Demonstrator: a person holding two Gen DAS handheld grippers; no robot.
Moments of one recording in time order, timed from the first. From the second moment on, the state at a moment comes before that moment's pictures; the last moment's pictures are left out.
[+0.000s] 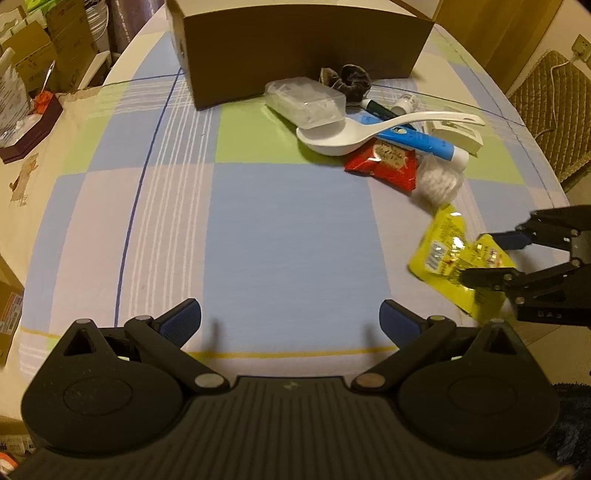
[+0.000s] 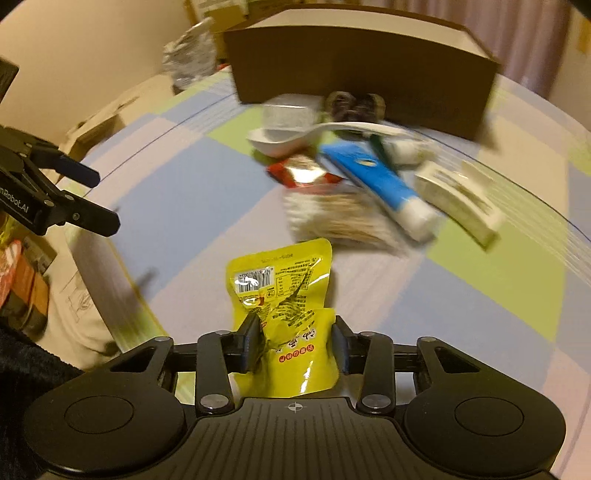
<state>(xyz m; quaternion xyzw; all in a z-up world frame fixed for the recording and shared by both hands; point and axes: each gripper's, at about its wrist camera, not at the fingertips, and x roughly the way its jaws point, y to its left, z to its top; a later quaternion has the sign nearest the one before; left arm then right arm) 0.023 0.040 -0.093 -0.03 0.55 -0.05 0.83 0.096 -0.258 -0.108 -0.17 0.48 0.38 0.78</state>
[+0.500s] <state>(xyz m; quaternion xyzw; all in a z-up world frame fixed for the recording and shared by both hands) 0.038 0.009 -0.090 0.00 0.52 -0.07 0.85 0.108 -0.306 -0.111 -0.12 0.49 0.34 0.80</state>
